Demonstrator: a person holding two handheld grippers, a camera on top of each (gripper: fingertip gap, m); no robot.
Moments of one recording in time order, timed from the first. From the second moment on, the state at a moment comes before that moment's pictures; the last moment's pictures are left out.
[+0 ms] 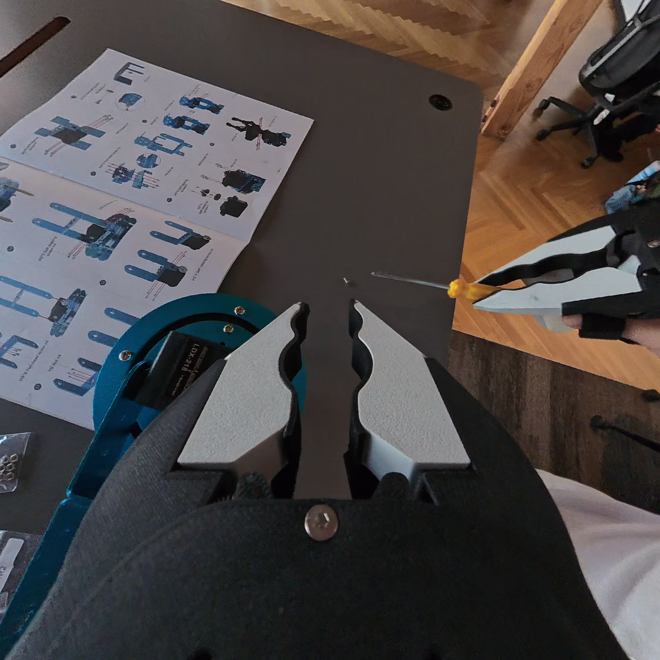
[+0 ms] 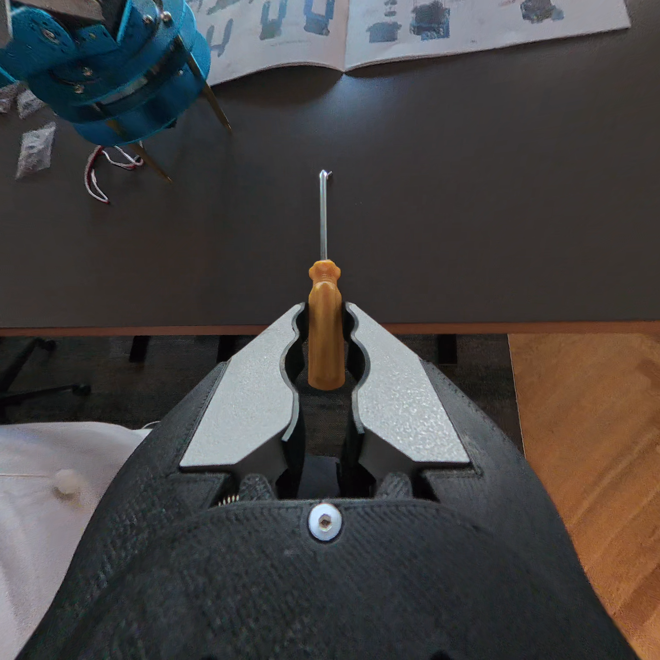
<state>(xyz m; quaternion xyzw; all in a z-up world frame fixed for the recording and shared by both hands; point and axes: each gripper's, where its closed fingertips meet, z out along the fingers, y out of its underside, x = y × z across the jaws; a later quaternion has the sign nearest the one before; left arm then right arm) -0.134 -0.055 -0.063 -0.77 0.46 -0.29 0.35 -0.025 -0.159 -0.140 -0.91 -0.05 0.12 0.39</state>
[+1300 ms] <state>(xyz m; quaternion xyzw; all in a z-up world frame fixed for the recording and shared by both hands) -0.184 -0.081 -0.082 -0.69 0.48 -0.34 0.42 -0.058 -0.141 -0.125 -0.91 -0.15 0.16 0.36</state>
